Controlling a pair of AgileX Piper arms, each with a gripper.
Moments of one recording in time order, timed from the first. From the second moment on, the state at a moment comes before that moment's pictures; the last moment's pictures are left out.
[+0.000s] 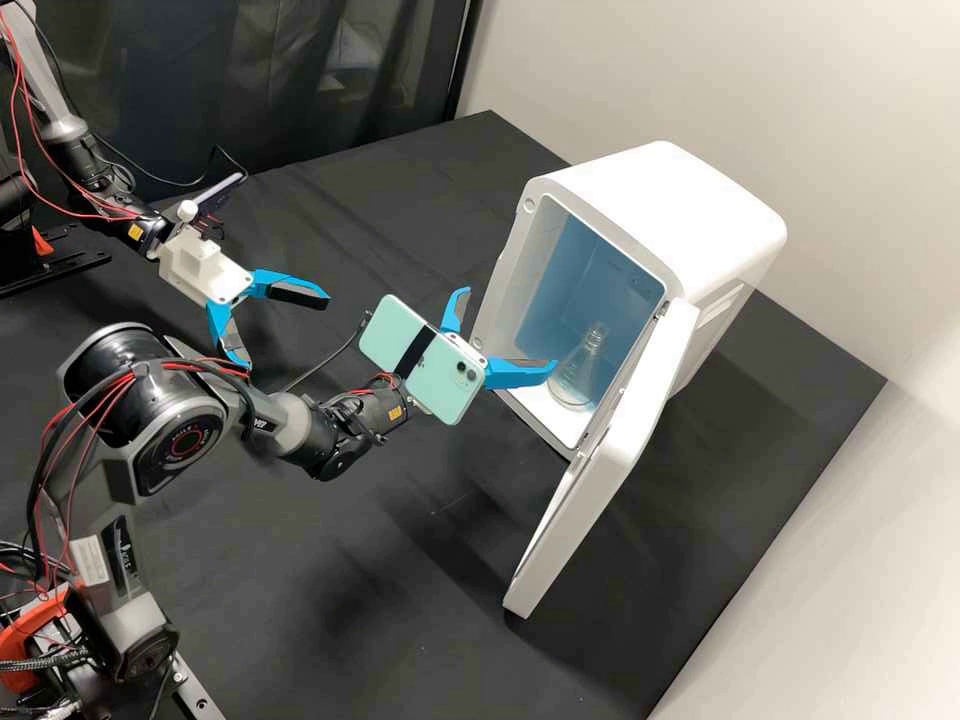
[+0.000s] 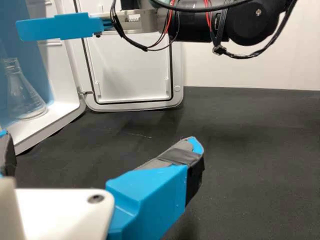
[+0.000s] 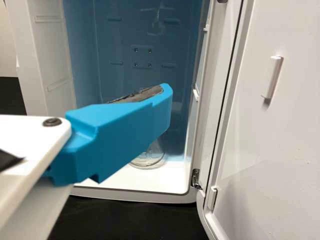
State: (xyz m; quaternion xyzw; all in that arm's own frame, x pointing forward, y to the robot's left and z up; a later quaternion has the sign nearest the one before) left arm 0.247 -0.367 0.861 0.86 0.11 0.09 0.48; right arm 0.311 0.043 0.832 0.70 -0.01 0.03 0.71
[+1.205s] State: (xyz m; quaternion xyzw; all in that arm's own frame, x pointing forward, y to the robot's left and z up) left arm 0.240 -0.362 0.878 0.85 0.10 0.13 0.50; right arm 0.322 0.012 0.806 0.69 -0.04 -0.02 0.72
